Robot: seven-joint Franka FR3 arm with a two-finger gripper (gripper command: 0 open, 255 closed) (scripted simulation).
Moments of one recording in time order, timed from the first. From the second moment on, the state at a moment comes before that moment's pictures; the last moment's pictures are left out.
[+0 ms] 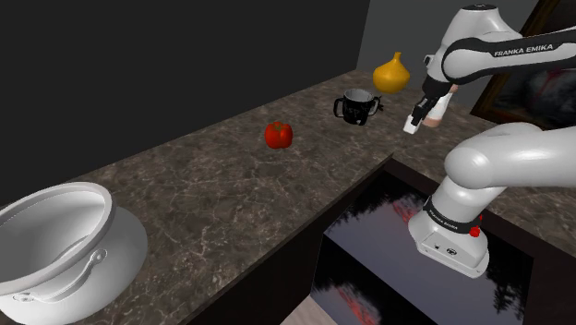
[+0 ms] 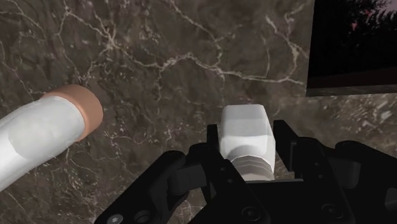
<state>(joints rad) -0.31 -0.98 -0.47 -2.93 -0.50 2.09 -0.30</state>
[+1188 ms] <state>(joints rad) -0.26 -1.03 -0.37 -2.72 -0.40 1.83 -0.32</state>
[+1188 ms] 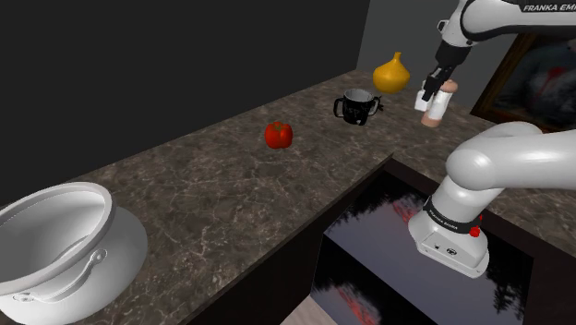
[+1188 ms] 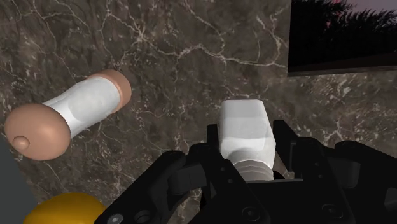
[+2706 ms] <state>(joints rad) -0.06 -0.42 -0.34 -2.22 -0.23 1.93 -0.23</state>
